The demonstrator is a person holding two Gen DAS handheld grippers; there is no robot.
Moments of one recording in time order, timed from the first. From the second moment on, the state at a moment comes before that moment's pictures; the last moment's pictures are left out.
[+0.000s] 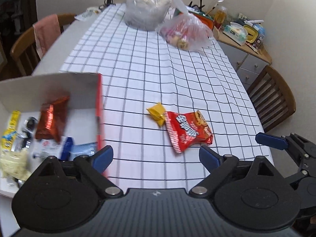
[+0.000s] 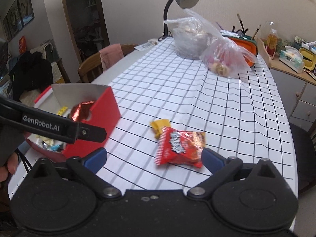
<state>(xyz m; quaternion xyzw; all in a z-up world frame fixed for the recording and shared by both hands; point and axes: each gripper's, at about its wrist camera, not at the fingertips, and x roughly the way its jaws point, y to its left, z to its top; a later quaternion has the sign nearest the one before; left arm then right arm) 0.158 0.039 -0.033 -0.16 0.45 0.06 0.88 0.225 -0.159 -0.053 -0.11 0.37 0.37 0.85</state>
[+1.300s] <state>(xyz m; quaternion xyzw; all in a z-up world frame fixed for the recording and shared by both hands) 0.279 0.033 -0.082 -0.21 0.50 0.19 0.82 0.337 -0.095 -0.179 -0.18 0.46 0.37 0.79</state>
